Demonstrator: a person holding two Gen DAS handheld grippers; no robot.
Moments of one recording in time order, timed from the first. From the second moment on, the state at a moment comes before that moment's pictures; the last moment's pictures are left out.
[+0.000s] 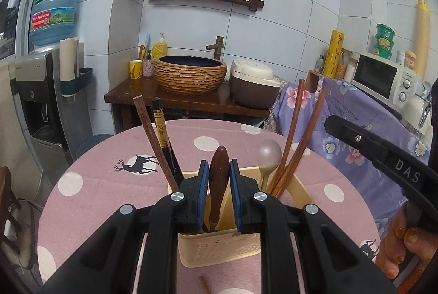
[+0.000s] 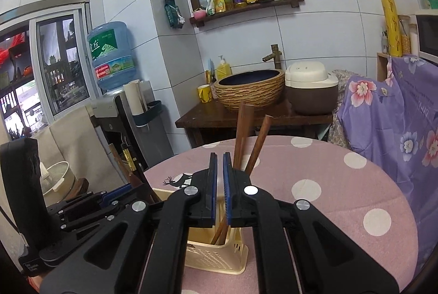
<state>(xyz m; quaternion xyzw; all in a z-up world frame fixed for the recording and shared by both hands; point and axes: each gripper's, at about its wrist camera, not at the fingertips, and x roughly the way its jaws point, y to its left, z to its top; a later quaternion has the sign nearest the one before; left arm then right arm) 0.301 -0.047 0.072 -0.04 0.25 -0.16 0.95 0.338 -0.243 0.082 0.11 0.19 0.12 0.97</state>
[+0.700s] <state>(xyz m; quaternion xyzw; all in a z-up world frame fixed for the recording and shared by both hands) 0.211 0.023 0.005 -0.07 0.30 -0.06 0.95 0.246 -0.198 -0.040 0.06 0.37 0.10 0.92</state>
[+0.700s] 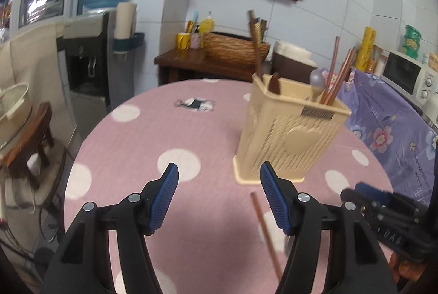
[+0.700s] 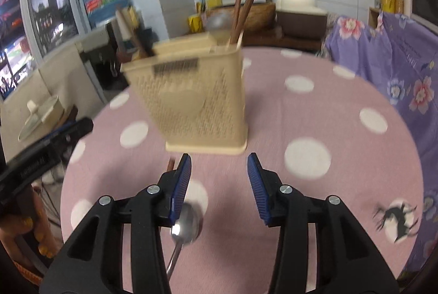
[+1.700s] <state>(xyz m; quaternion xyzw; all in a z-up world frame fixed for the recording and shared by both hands) 0.175 0.031 -0.025 -0.06 0.34 -0.06 0.94 0.201 -0.170 -0.100 -0.01 0.43 0.07 0.90</state>
